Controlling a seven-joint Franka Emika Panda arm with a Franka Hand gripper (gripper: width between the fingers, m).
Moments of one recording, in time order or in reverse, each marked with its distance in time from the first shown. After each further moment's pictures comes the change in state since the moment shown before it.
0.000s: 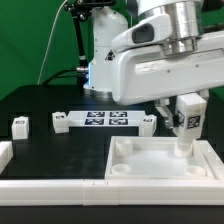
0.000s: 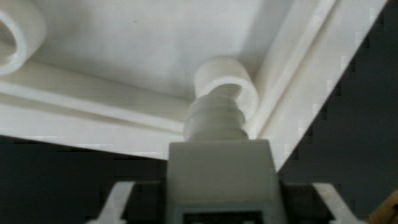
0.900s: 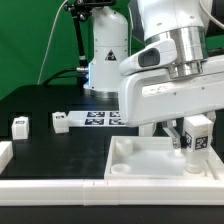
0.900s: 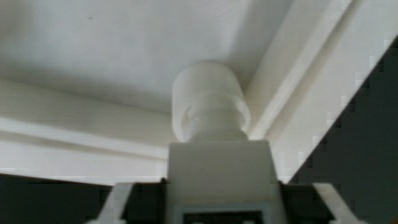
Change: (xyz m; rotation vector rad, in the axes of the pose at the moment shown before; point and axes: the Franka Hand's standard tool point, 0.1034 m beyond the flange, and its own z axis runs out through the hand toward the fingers) arm 0.012 -0.011 0.027 0.014 0.008 -0.002
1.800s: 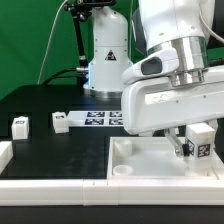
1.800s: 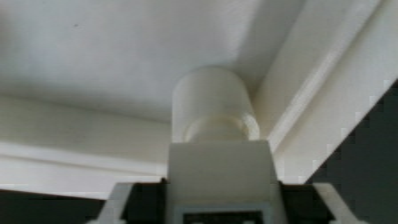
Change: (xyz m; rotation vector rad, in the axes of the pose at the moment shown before) arm -0.002 -0.003 0.014 -0.022 0.062 -0.011
